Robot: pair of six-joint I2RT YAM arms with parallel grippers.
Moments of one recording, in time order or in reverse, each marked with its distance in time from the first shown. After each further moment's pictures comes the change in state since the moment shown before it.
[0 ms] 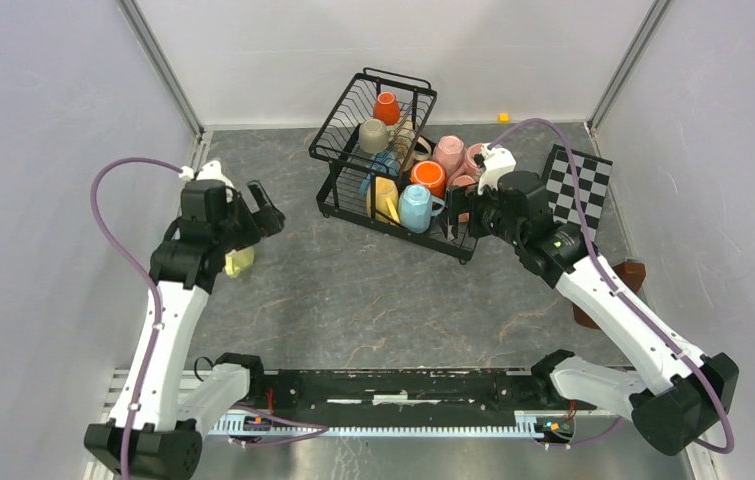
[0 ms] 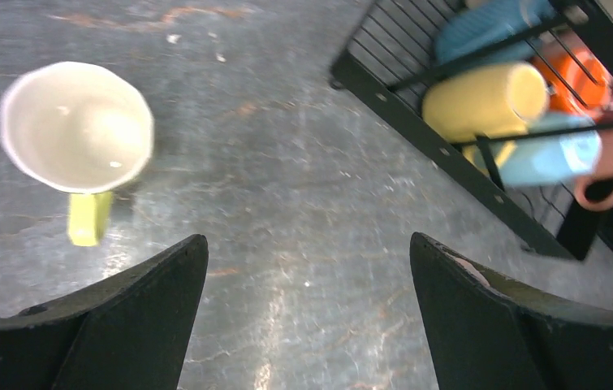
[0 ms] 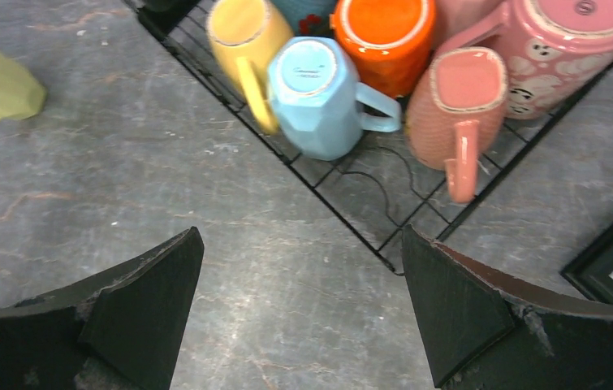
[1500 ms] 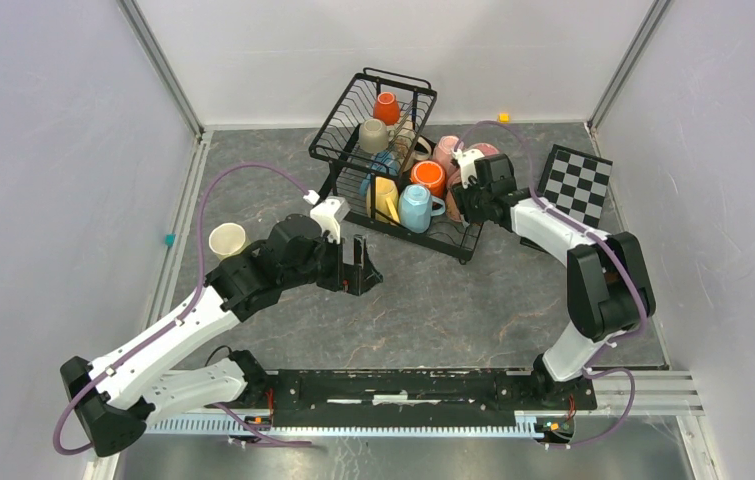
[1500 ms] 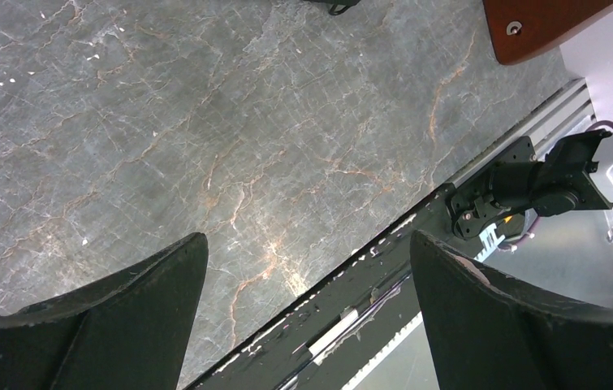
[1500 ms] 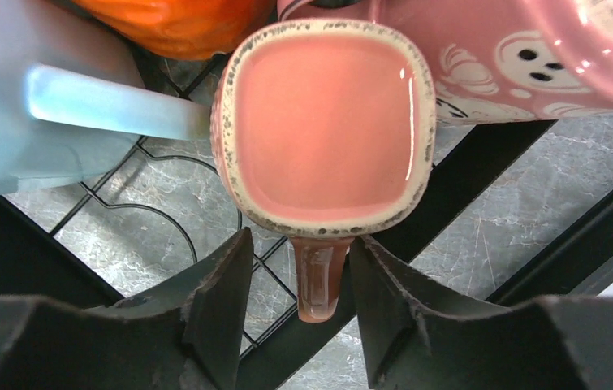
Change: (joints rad) left arm -0.743 -0.001 -0.137 0.184 0.096 -0.073; right arm -0.219 0.582 0.071 0.160 0.006 -0.380
